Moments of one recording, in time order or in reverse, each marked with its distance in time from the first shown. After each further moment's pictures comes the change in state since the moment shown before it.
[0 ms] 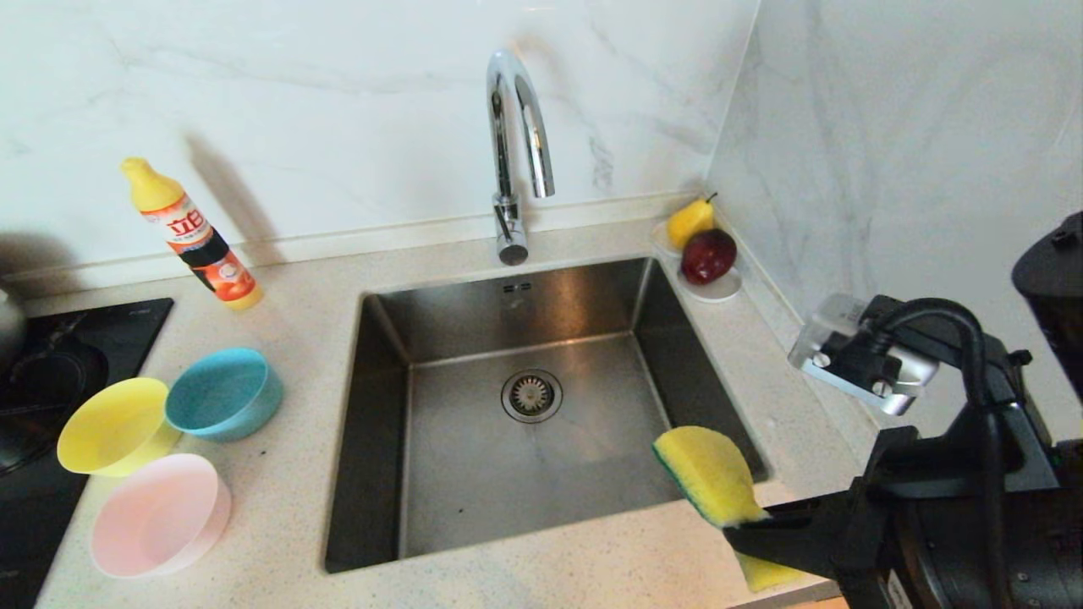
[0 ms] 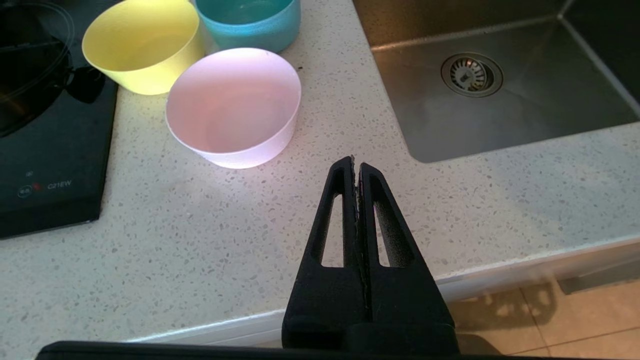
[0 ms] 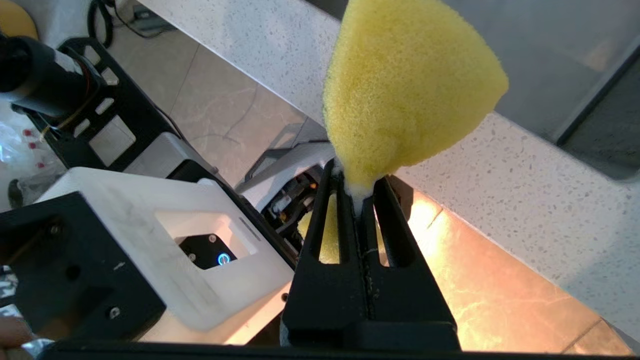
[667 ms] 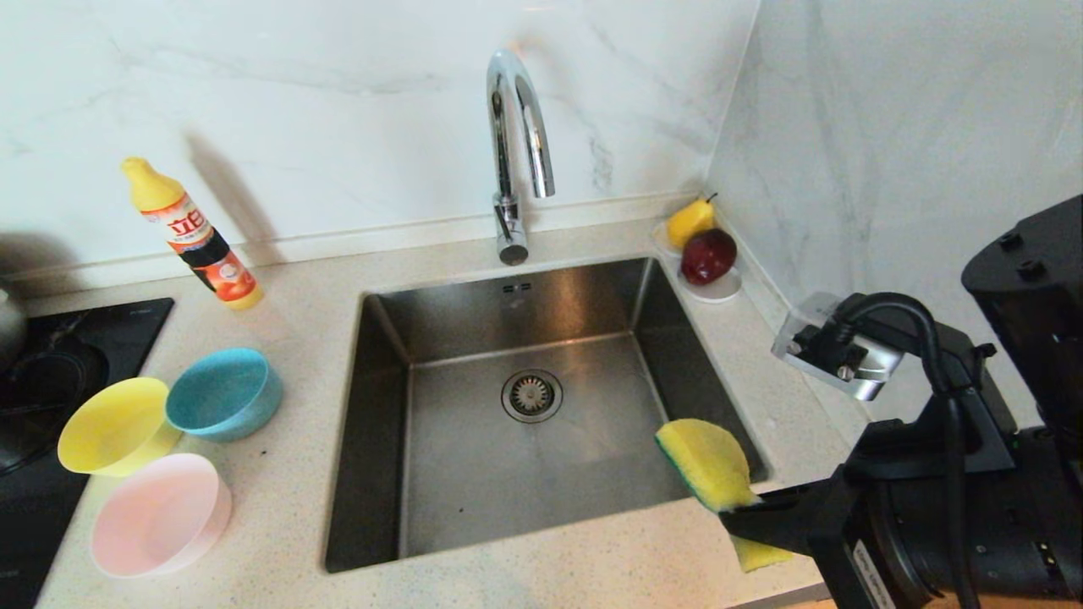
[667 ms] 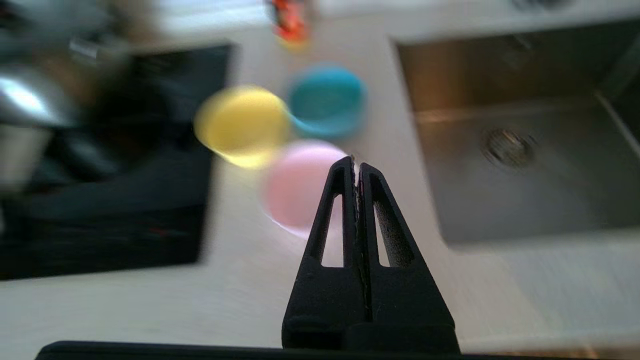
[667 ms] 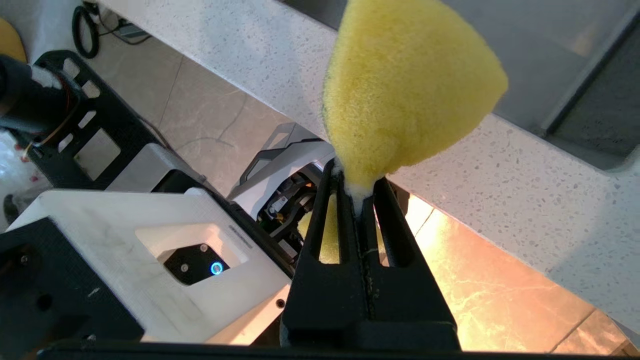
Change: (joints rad) left arm 0.001 0.217 -0.500 0.186 0.171 -0.004; right arm -0.040 0.025 -0.007 0.000 -0.006 0.015
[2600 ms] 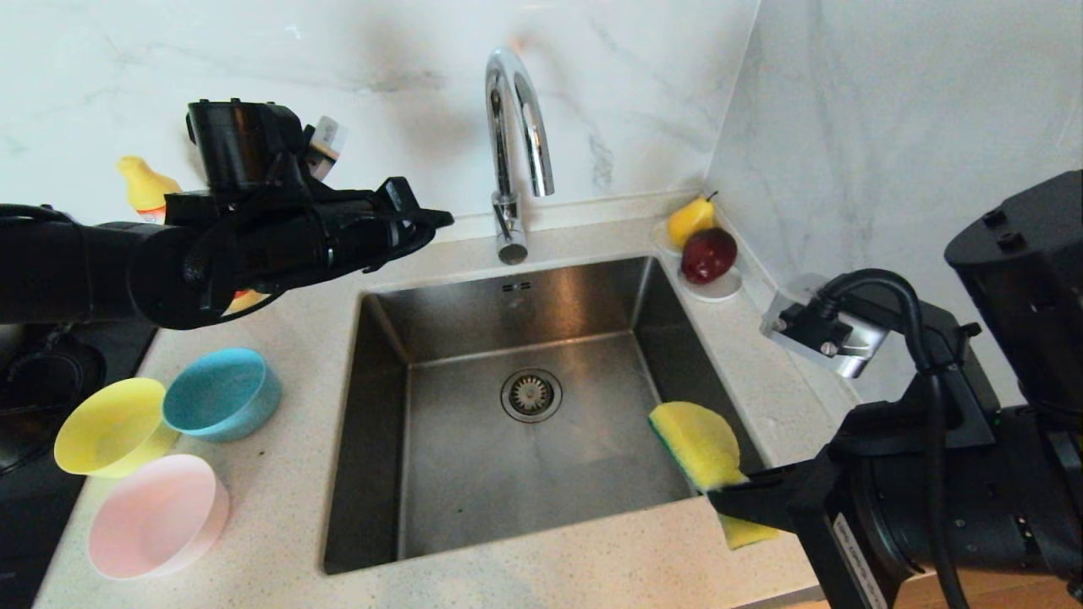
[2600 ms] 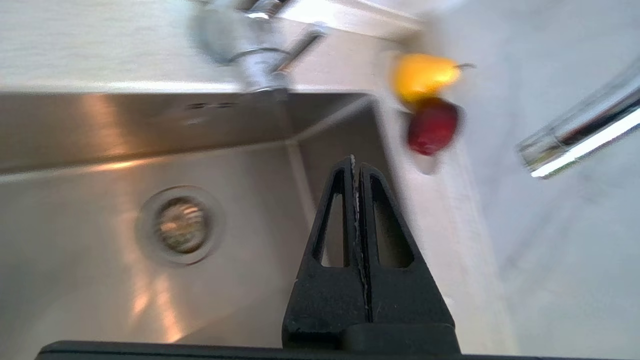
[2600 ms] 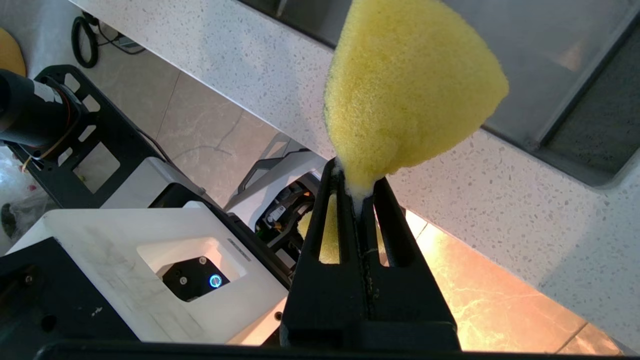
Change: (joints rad) left arm -0.270 1.652 -0.906 -0.608 -0.490 -0.641; right arm -0.007 0.021 -0.034 -0.007 -0.005 -0.008
